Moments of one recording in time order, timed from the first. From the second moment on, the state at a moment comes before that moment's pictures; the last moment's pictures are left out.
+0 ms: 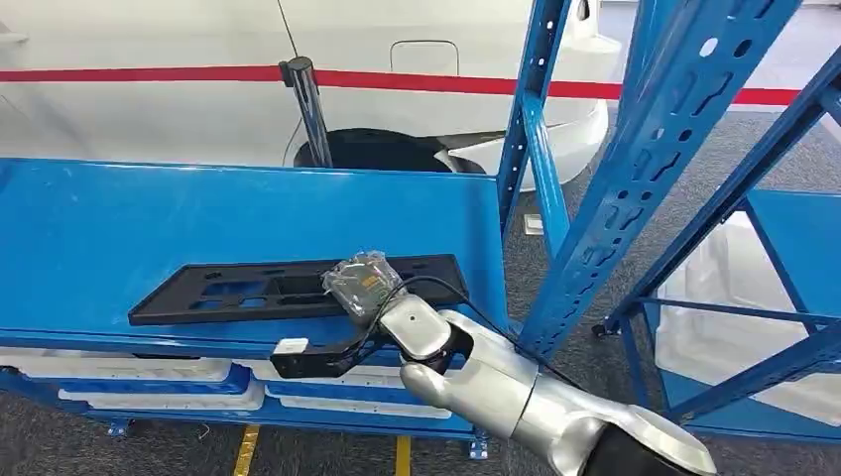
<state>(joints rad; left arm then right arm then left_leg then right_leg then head) -0.12 -0.01 -1.12 -0.21 0.77 0.40 0.08 -1.11 0.35 1.38 -1.09 0.83 0.13 0.32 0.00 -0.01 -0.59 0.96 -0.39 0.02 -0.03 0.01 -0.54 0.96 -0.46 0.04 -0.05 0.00</state>
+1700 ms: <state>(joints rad) -0.14 -0.01 -1.16 -0.21 0.70 0.42 0.10 -0.90 0.14 1.30 -1.41 1.37 -0.30 0.28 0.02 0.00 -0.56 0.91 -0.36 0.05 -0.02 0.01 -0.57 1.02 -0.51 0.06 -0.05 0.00</state>
